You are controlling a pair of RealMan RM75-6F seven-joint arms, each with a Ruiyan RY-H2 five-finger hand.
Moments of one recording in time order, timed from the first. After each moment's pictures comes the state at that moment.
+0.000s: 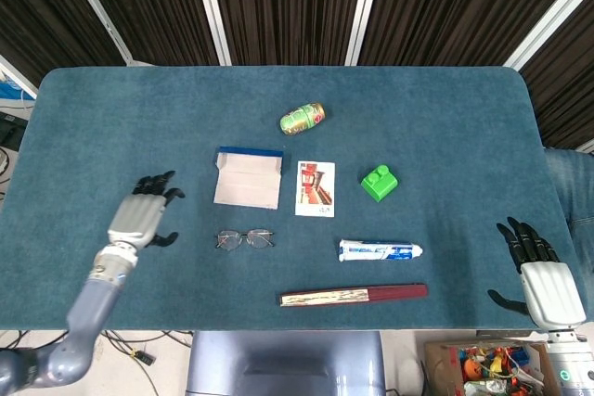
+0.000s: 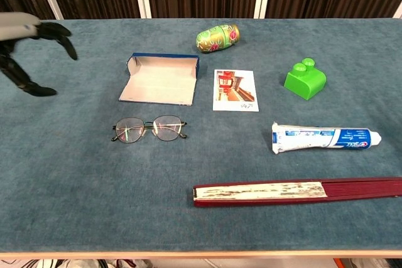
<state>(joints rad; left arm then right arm) -0.61 -1.30 -0.23 -1.92 0.75 1.08 0.68 0.08 -1.12 0.04 -1.60 -1.54 1.48 -0.01</state>
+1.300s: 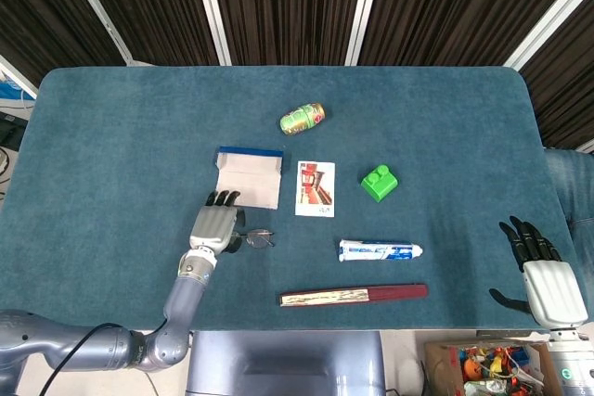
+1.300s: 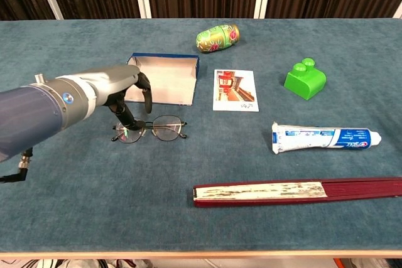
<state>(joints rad) -0.86 -1.76 -0.23 -1.63 0.52 1.20 0.80 0.08 -1.12 0.04 -1.60 -1.53 1.47 0.01</state>
